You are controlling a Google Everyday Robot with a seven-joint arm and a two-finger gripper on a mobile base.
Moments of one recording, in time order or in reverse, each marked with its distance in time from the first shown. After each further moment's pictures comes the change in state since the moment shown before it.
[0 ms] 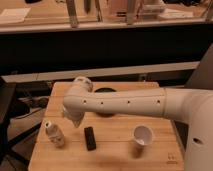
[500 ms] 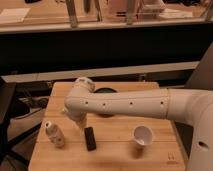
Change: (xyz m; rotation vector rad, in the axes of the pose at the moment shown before) arm 0.007 0.007 -0.005 0.005 0.028 0.027
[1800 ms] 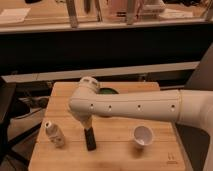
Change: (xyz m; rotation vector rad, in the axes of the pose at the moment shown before) arm 0.014 0.020 -0.022 -0.006 0.065 0.076
